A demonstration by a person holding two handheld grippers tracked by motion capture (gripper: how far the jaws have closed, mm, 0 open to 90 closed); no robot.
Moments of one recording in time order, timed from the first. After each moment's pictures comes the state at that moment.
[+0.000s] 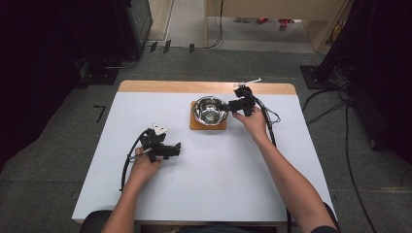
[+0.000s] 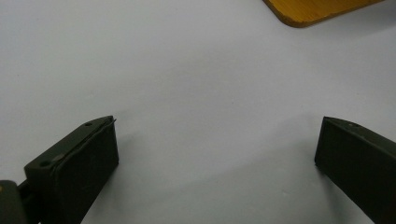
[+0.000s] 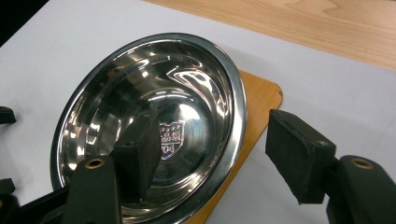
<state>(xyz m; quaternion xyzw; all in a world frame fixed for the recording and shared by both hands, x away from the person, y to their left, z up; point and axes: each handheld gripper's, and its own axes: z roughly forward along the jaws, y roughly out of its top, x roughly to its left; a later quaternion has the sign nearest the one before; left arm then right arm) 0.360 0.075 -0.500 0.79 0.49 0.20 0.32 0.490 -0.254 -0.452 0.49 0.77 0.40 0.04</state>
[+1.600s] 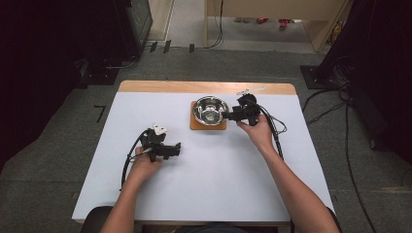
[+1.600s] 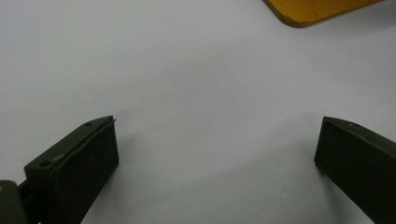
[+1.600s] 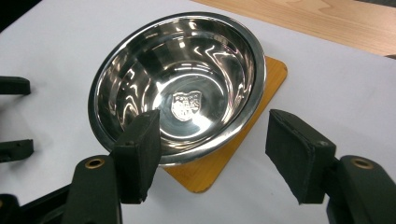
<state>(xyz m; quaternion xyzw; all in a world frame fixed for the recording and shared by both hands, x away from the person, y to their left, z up) 0.360 0.075 -0.500 0.79 0.49 0.20 0.32 0.444 -0.258 -0.441 0.47 0.78 0.40 0.08</state>
